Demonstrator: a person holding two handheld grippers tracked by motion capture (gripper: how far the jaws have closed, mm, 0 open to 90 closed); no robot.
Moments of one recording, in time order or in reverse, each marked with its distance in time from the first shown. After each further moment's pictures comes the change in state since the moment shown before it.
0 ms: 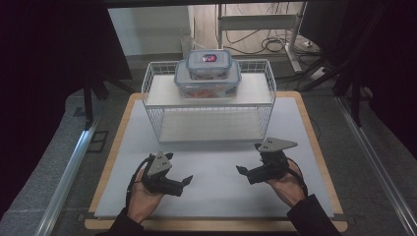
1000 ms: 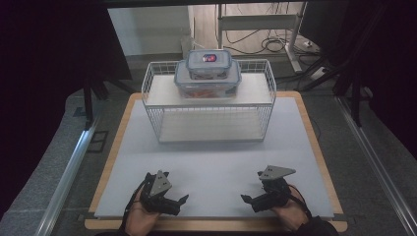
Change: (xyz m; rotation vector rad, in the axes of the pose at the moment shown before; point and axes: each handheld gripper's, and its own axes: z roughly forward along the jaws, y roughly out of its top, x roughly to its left) left arm -0.021 -0.049 0.001 0.119 0.030 -0.008; right arm 0.025 -0.073 0.002 0.142 0.044 0.040
